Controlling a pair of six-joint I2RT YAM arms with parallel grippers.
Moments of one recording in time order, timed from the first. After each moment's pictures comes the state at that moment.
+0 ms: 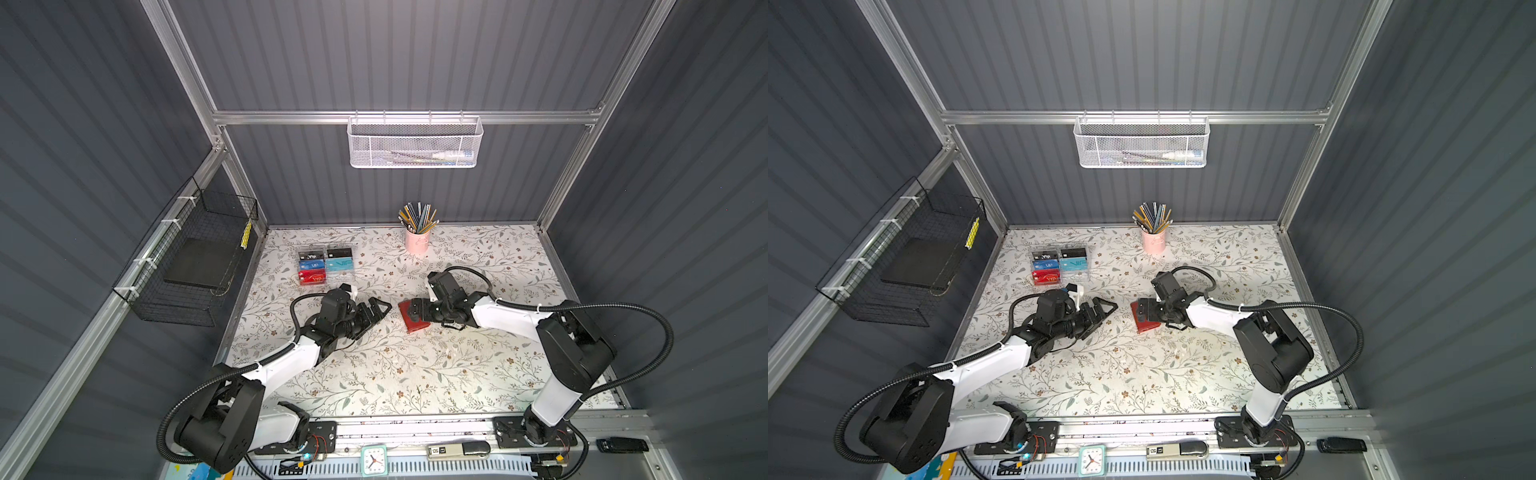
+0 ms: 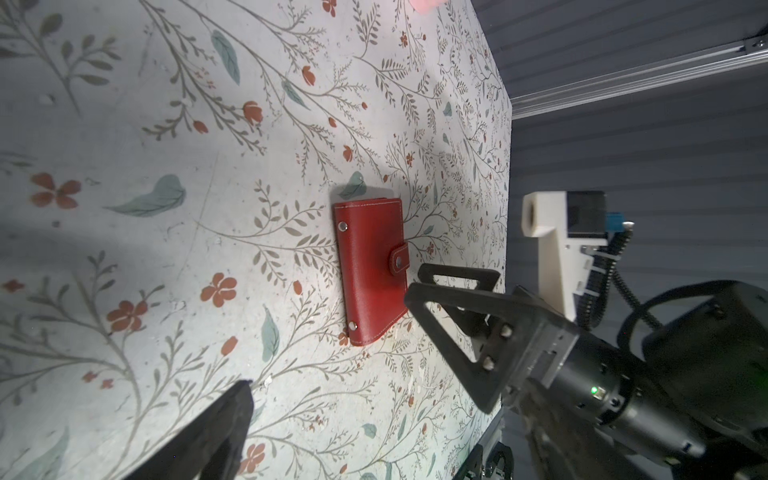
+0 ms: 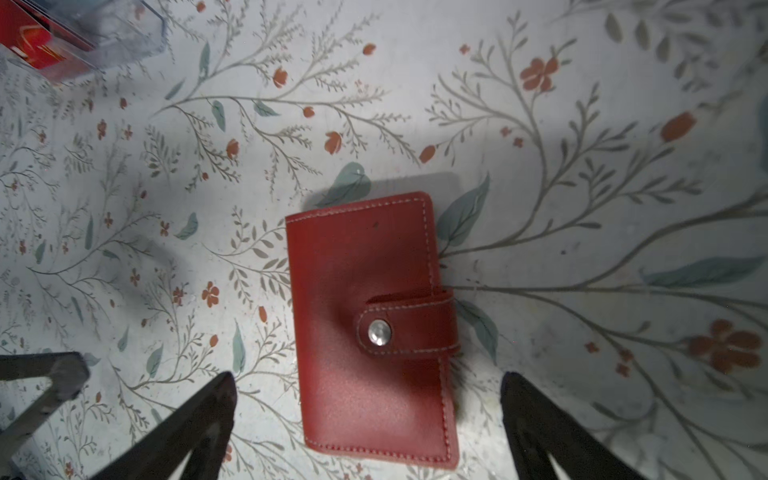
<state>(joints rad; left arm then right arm) -0.48 1.28 0.54 0.15 0.40 -1.00 0.66 1.74 0.97 -0.18 -0.12 0.59</state>
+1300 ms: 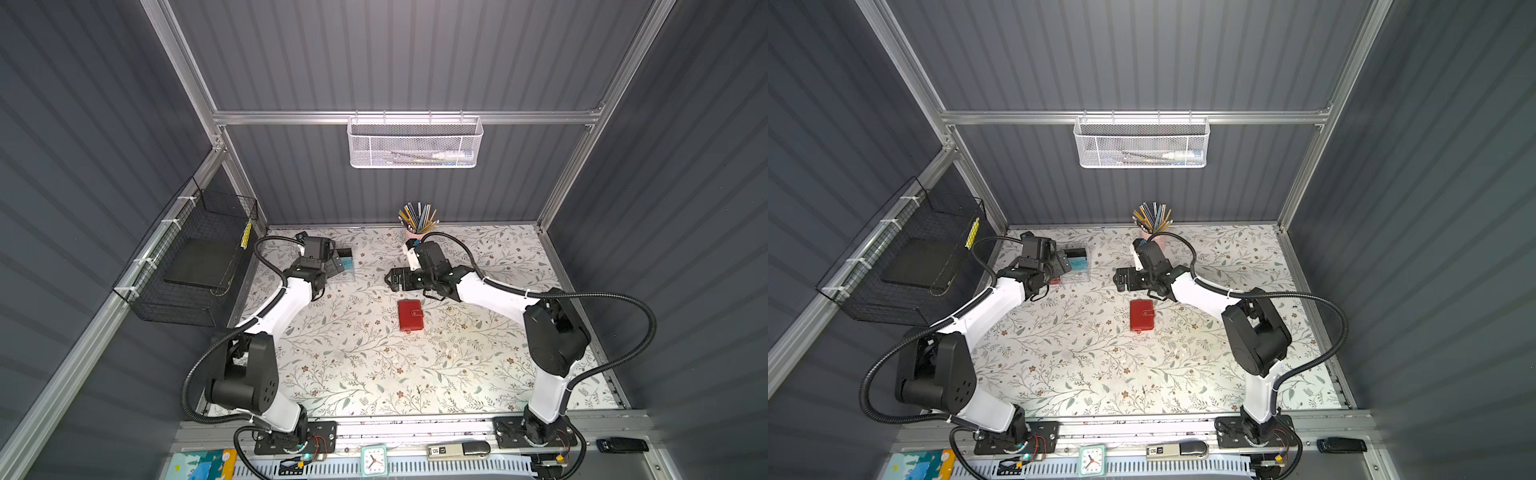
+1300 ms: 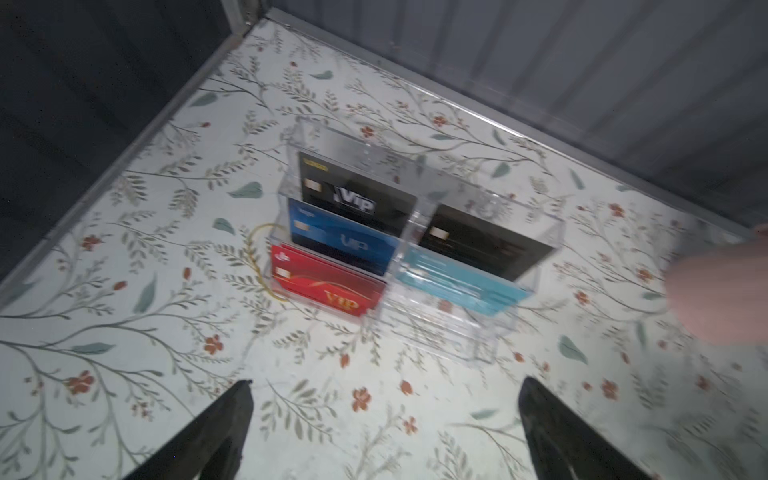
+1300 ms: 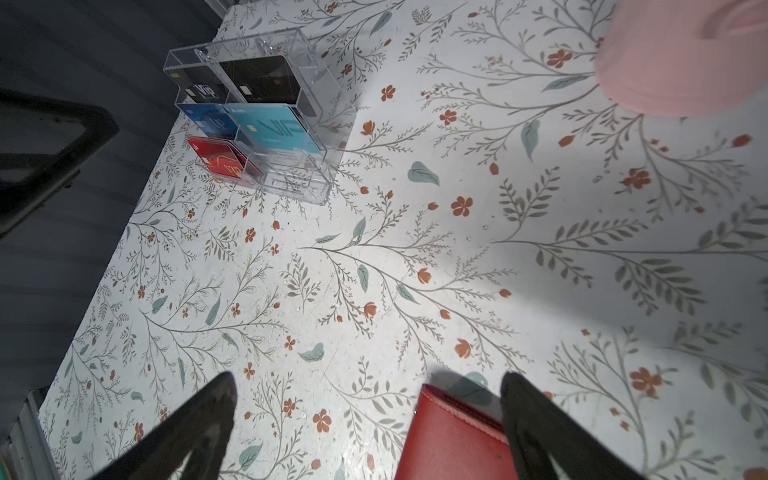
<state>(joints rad) -0.19 1.61 1.18 -0.36 -0.35 -0.49 0.66 1.89 1.36 -0.17 -0.17 0.43</state>
